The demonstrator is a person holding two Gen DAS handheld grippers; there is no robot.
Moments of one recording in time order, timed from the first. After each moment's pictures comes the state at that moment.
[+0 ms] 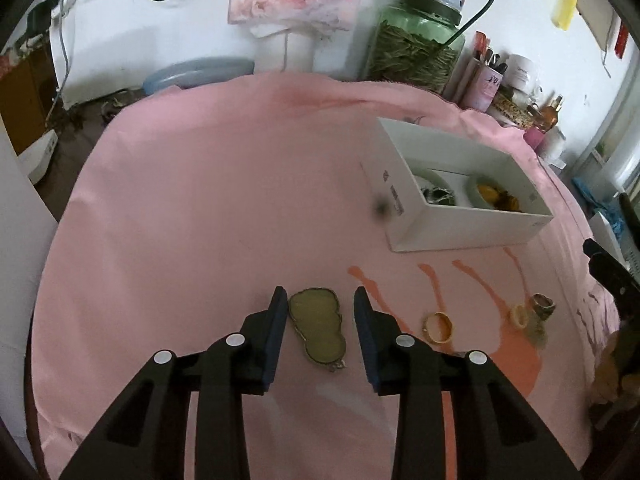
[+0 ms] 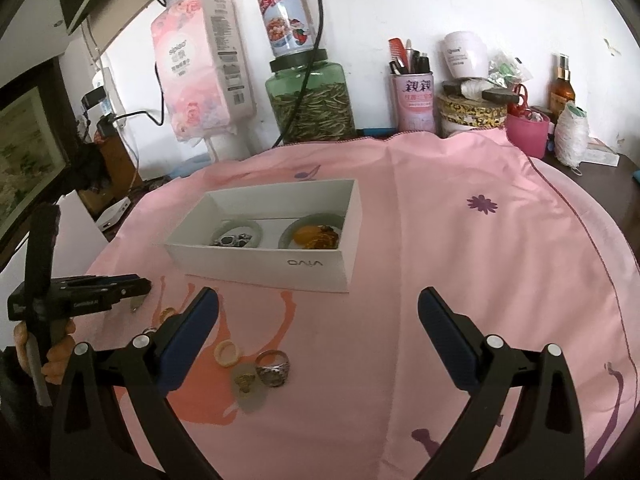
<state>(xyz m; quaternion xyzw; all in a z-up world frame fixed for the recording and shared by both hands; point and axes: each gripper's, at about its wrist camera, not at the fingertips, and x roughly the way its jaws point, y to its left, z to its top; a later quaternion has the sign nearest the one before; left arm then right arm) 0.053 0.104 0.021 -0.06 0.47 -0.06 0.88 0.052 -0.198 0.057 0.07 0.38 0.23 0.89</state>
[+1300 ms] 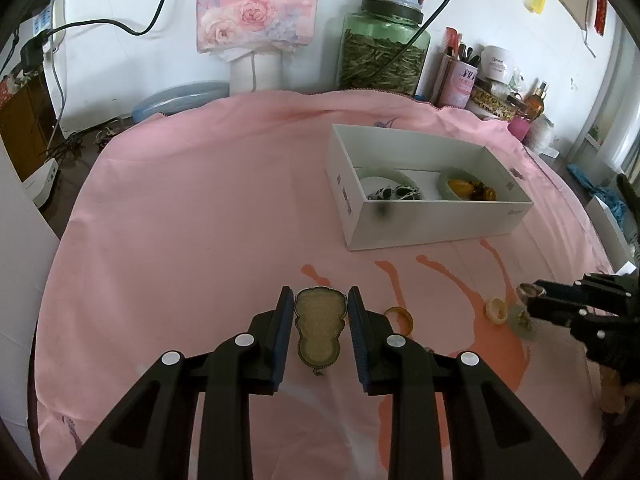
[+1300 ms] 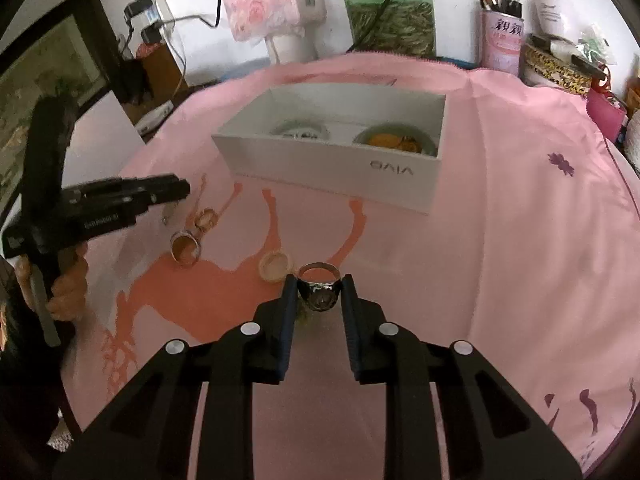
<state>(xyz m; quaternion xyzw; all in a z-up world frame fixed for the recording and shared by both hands) 0.040 0.073 0.030 -0.03 0.44 -0.06 0.89 0.043 -0.166 0.033 0.01 0.48 0.32 0.82</state>
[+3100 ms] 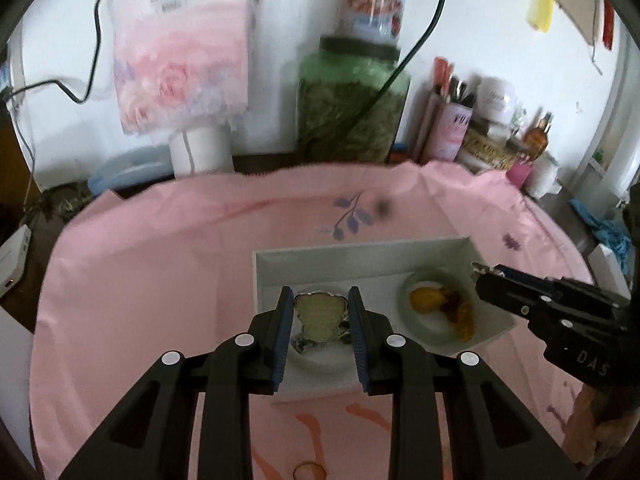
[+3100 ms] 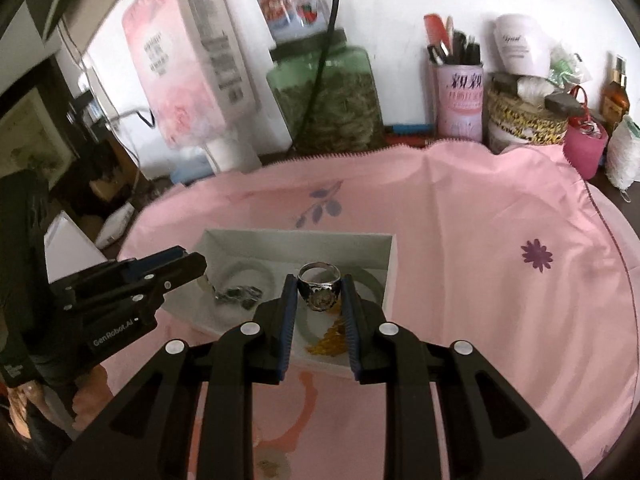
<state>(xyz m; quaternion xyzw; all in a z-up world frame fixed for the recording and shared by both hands) 0.129 0.016 0.062 -0.02 0.42 -0.05 0.90 0.145 -0.159 0.061 0.07 0.45 0.25 0.86</state>
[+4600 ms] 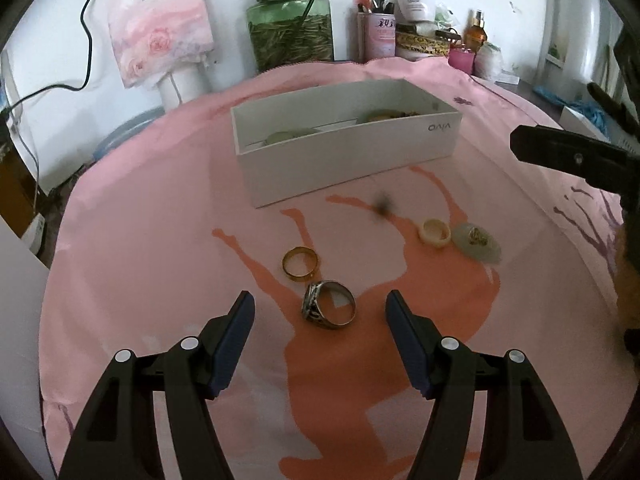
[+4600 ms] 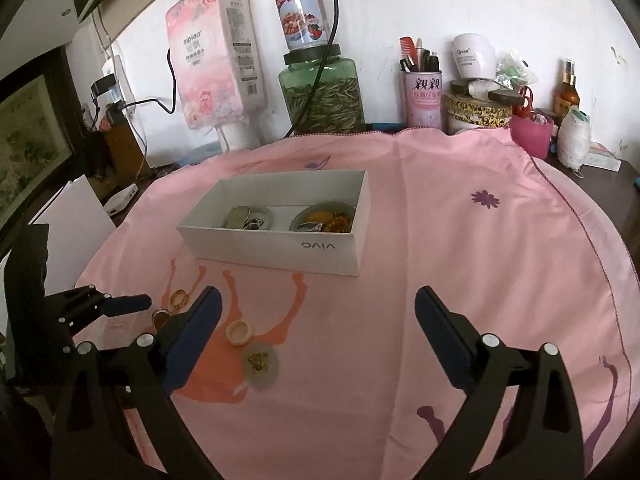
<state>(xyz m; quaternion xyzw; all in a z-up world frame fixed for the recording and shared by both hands) 0.002 0.010 0.014 0.09 0.44 -0.10 0.89 0.038 -0.195 0.061 0.05 0.39 0.23 0.89</state>
